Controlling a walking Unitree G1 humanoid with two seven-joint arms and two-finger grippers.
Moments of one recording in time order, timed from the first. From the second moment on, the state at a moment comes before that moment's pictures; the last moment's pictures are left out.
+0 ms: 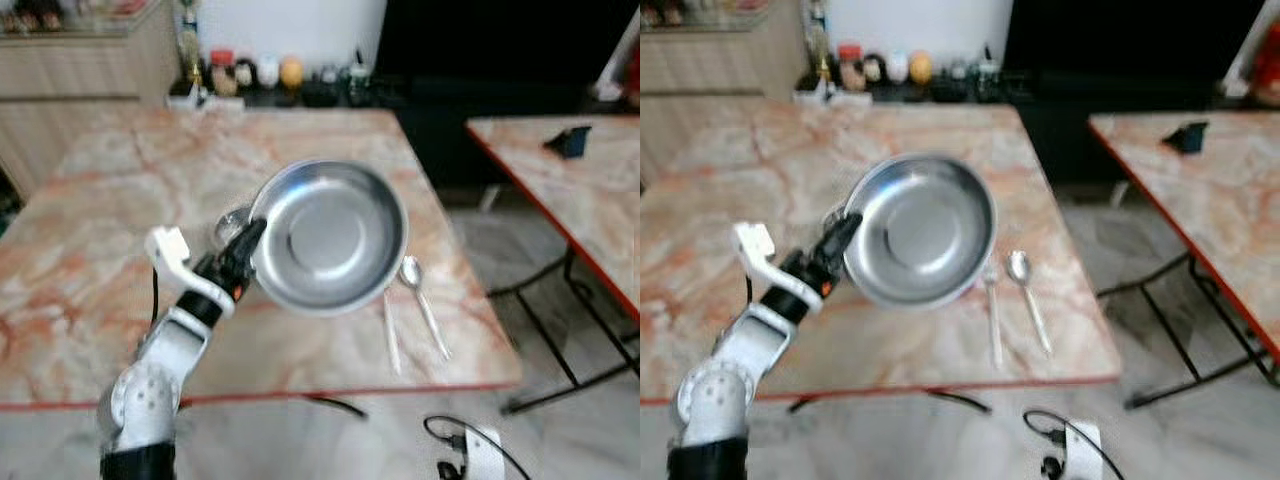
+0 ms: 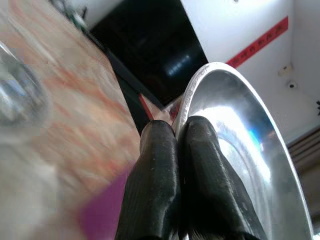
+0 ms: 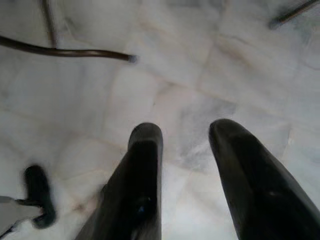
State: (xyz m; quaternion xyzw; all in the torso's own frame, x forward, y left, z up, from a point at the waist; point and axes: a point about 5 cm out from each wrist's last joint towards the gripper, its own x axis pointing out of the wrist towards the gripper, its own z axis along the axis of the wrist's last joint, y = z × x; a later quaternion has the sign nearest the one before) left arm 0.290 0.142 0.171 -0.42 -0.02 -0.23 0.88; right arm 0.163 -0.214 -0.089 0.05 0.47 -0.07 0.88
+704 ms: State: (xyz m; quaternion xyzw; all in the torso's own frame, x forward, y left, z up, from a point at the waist) left arm 0.291 0.144 0.172 -0.38 -0.01 -0.23 0.90; right arm 0.165 -0.206 -0.089 0.05 0.47 -0.07 0.88
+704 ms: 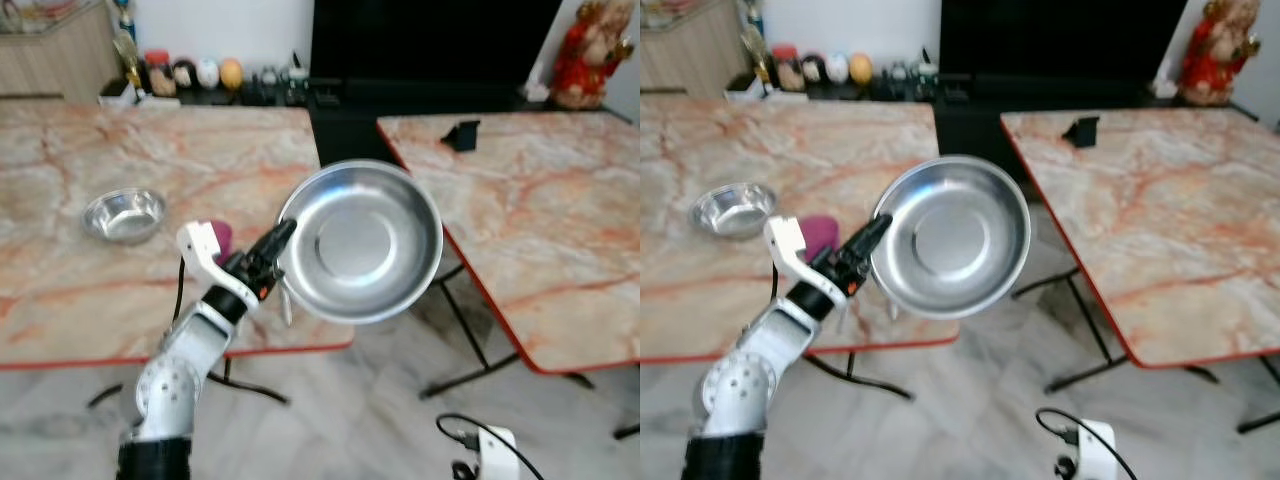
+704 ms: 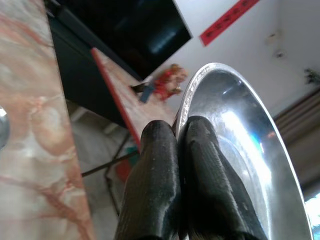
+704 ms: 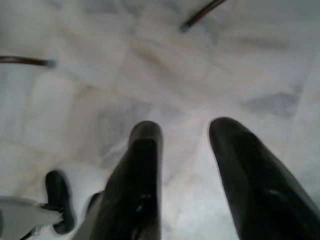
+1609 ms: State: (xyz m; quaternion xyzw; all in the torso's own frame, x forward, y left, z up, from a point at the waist) left arm 0.288 0.143 0.165 -0.36 0.00 -0.23 0.90; right arm 0.168 -0.205 -0.088 0.04 0.47 -0.05 0.88
